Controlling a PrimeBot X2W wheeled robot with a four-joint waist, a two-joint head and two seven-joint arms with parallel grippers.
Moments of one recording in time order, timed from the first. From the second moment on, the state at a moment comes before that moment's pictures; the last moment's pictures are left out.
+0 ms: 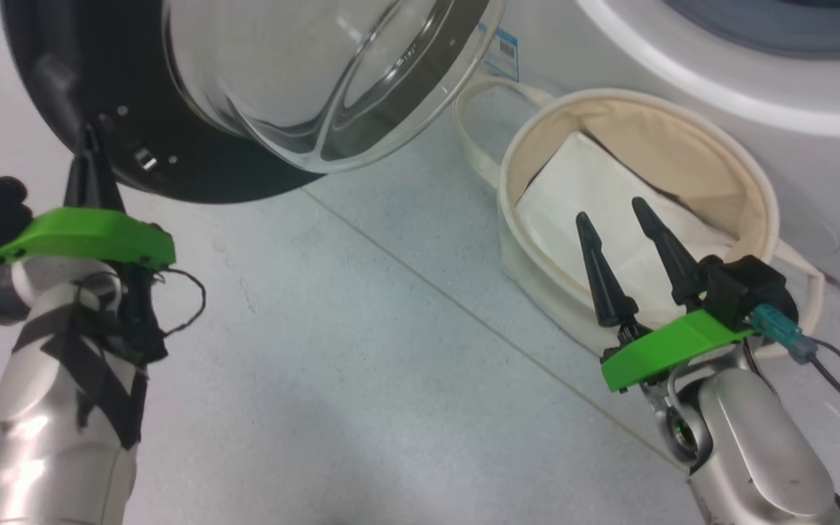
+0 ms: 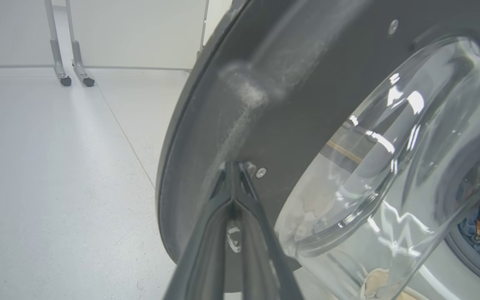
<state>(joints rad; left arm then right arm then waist) -0.79 0.15 -0.06 0.75 -0.60 0.07 -0.24 -0.40 -0.11 0.22 0.28 0.24 0.12 -0.20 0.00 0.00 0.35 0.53</state>
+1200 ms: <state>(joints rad) -0.65 0.19 -0.03 0.82 -0.44 -0.11 -0.26 -0.29 -0.07 0.21 0.38 0.34 0.12 -0.25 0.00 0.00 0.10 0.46</state>
